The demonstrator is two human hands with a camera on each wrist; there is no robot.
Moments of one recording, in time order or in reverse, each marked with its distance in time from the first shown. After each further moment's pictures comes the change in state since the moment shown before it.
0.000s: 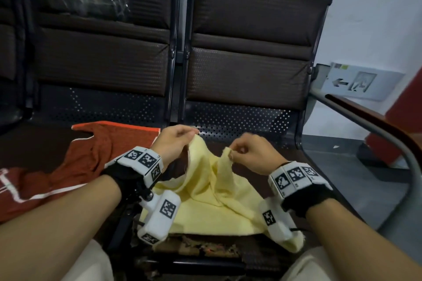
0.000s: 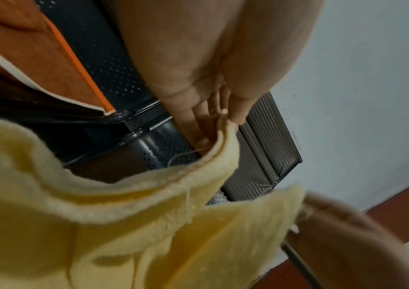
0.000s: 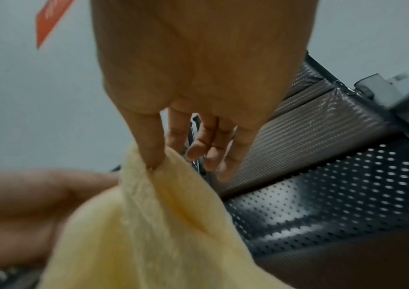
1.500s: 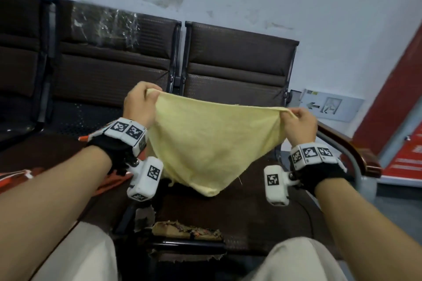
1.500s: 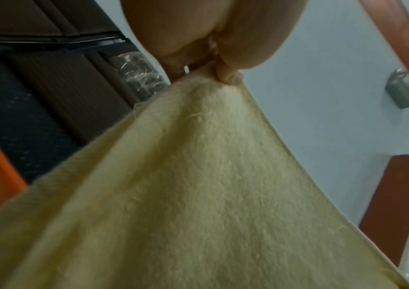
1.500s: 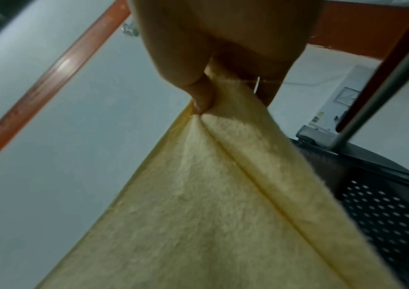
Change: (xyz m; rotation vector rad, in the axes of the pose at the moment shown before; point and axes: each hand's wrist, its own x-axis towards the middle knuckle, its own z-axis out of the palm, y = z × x) left_hand -0.038 0.096 -0.061 0.222 0.566 0.453; right_hand -0.044 0.004 -0.110 0.352 0.959 0.330
